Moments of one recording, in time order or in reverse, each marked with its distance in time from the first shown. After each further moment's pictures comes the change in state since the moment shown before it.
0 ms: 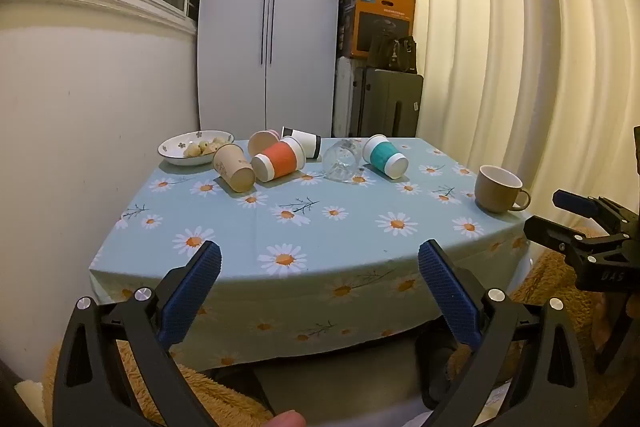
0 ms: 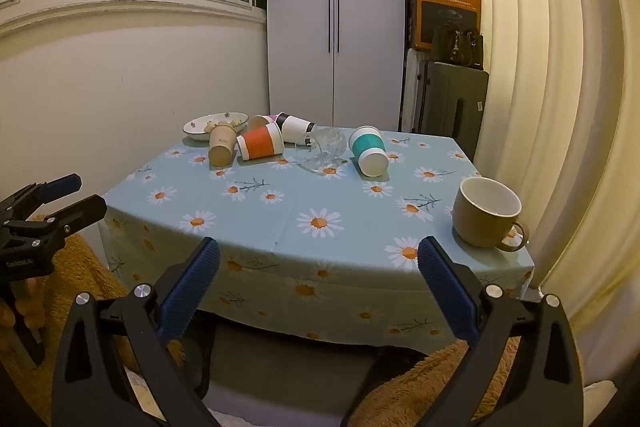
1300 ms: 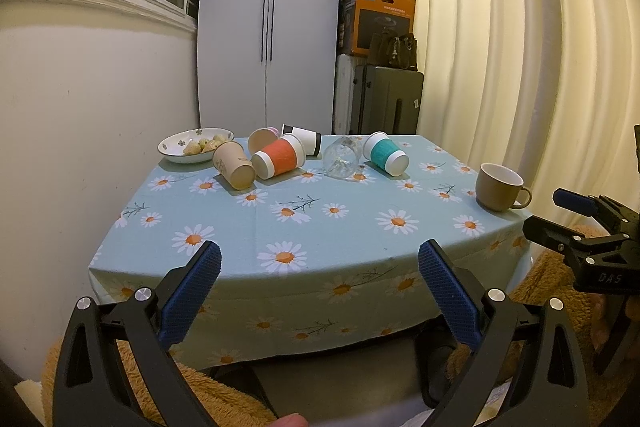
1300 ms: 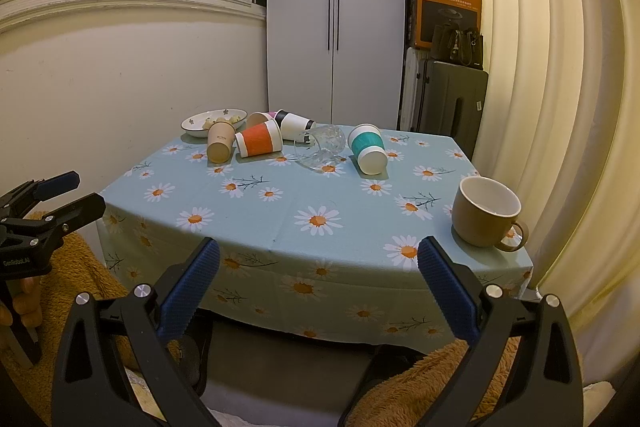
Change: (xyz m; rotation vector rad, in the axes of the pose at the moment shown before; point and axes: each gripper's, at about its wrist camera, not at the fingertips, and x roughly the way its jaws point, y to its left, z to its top) left arm 0.000 0.001 -0.002 0.005 0.000 0.001; right arm 0.001 0.001 0.000 -0.006 0.008 -0.001
